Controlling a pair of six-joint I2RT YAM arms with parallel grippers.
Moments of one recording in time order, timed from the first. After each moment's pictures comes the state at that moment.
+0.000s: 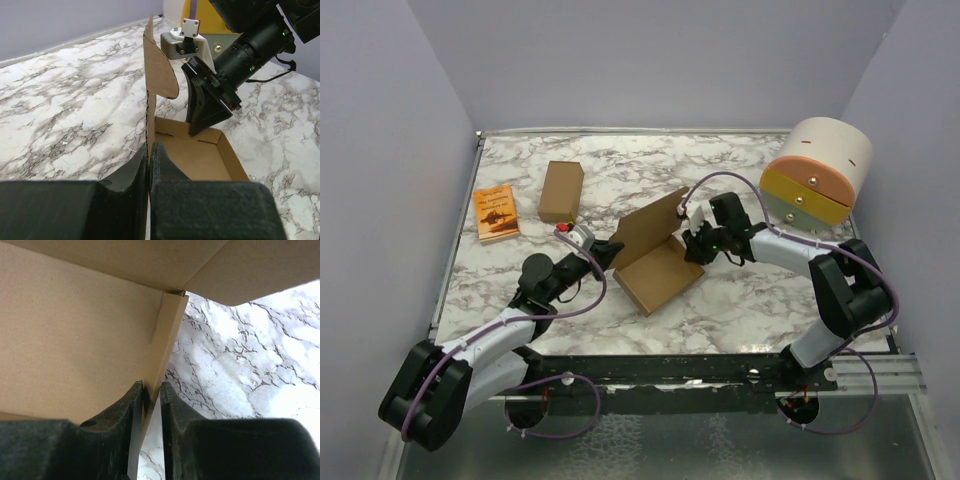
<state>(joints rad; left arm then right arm) -0.49 0.99 0.22 0.86 0.39 -0.15 0.47 1.63 0.86 -0.12 -0.41 -0.33</state>
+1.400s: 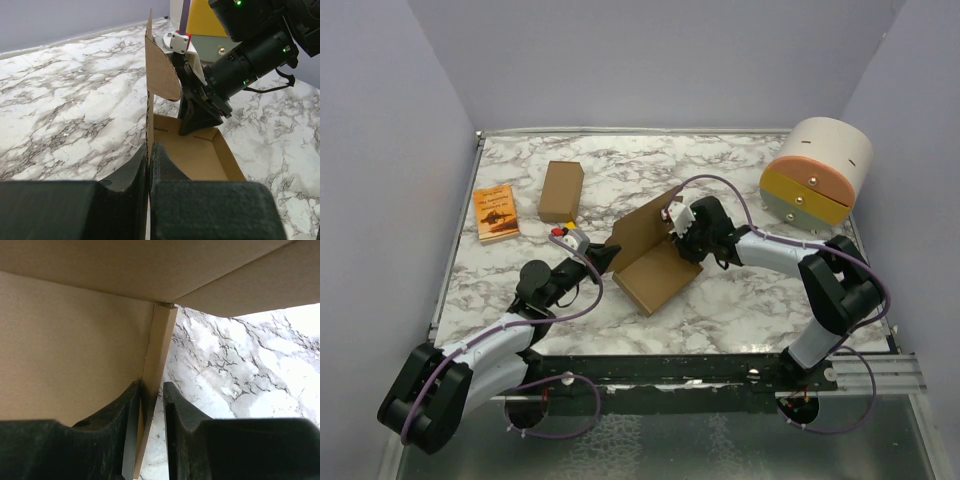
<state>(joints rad) -0.49 0.97 0.16 0.91 0.36 -0.19 0.59 1.67 0.90 -0.07 -0.15 -0.34</state>
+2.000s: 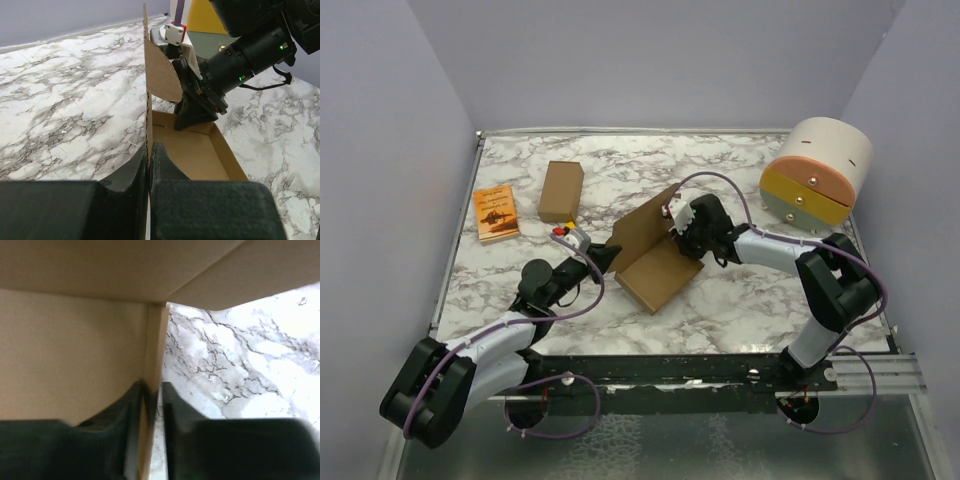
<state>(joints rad) -0.49 1.01 0.16 0.93 0.36 -0.20 0.58 1.69 0.91 -0.05 -0.12 -0.31</state>
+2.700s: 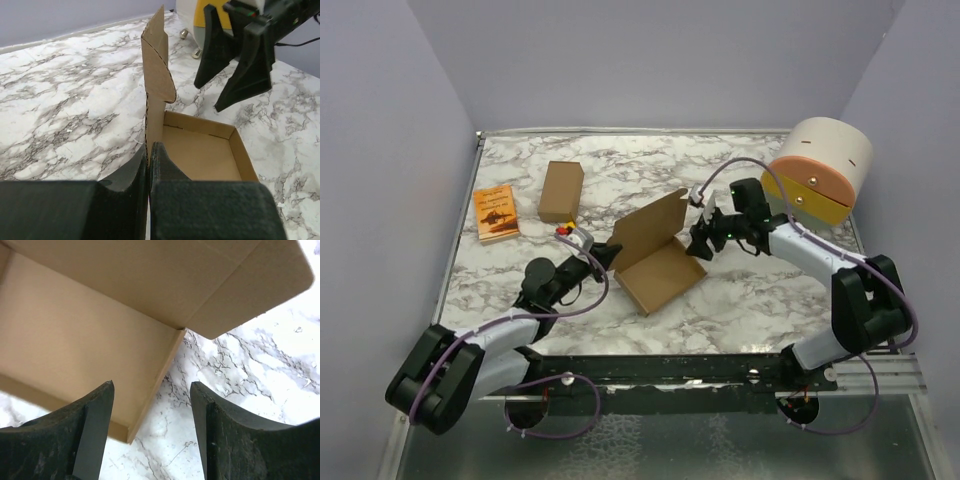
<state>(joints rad) -0.49 1.07 0.17 0.97 0.33 -0.17 0.40 1.53 0.91 -0.18 -0.57 -0.43</state>
